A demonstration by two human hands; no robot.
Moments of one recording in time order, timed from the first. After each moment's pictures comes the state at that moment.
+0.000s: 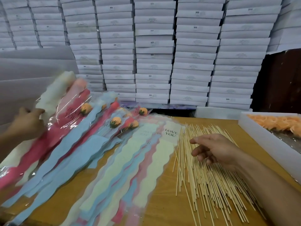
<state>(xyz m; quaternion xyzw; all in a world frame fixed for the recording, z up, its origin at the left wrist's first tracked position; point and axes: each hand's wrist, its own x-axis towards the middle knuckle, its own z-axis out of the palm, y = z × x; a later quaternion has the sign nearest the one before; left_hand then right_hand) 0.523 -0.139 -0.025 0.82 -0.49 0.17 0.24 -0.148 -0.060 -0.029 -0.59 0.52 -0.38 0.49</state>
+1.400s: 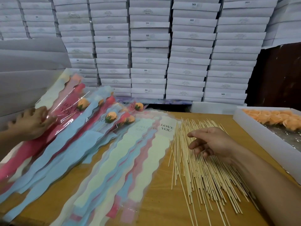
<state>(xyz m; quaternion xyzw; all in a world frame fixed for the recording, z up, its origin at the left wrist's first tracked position) 0.482 -0.125 -0.033 0.81 -0.53 0.06 0.26 -0.151 -0.060 -0.027 -0.57 0.52 -0.39 0.50</state>
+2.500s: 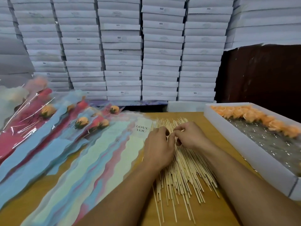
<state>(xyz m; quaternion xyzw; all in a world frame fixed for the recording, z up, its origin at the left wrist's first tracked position) -0.033 -0.054 -0.054 0.55 -0.74 -0.10 0.39 -0.171 -0.076 -0.035 -0.62 0.65 -0.37 0.24</state>
